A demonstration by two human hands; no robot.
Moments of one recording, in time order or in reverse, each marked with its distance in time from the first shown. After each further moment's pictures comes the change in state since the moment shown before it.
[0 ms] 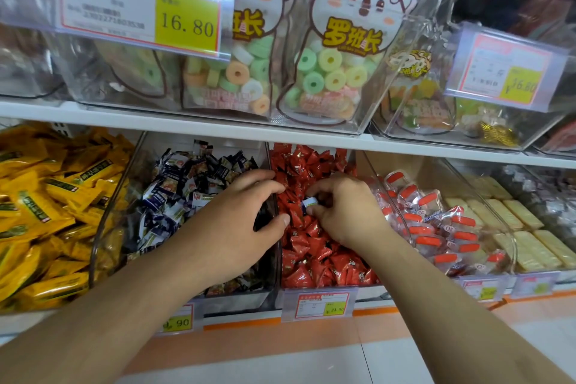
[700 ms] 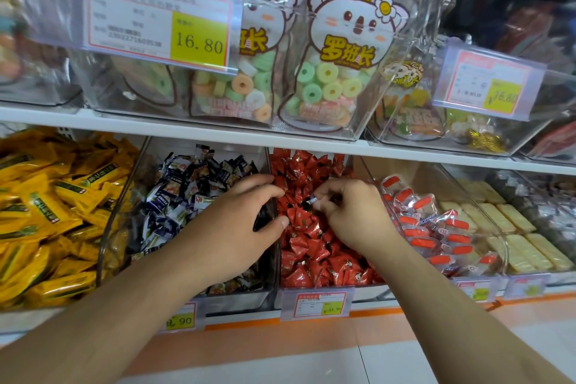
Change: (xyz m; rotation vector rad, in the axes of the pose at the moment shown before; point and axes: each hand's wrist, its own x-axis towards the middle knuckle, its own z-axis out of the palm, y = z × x) left_hand -0.003 0.004 -0.005 -0.010 0.000 -0.002; right_hand -0.010 0.002 -0.014 0.137 0.085 -0.001
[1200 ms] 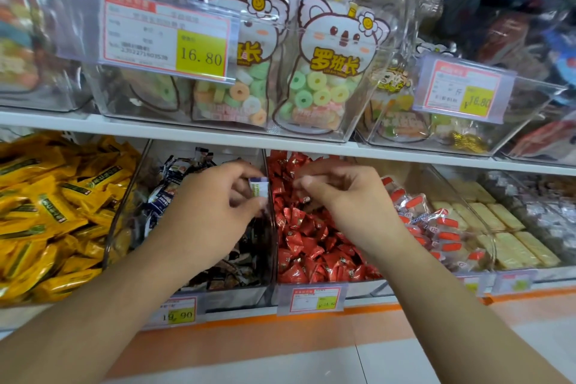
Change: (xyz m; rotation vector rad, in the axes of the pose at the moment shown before) left_hand -0.011 0.007 -0.022 -0.225 0.287 -0.090; right_hand -0.025 -0.058 -0.037 0.742 -0.049 0.124
